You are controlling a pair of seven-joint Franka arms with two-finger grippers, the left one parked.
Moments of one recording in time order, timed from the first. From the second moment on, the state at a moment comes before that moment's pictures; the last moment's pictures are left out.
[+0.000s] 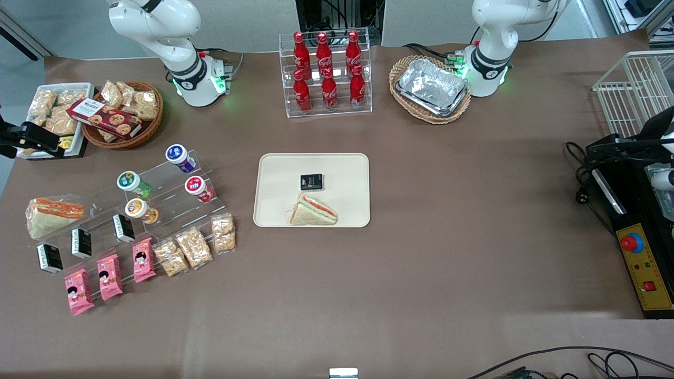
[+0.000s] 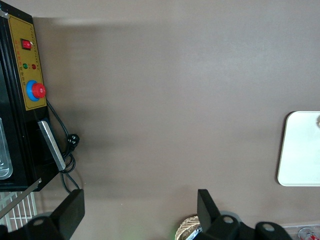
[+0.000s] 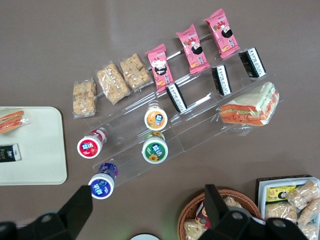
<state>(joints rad) -0.05 -0.02 -0.05 -1.51 -0.03 1.44 -0.06</state>
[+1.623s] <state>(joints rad) -0.03 -0.23 -0.05 -1.90 -0.04 1.69 -0.08</state>
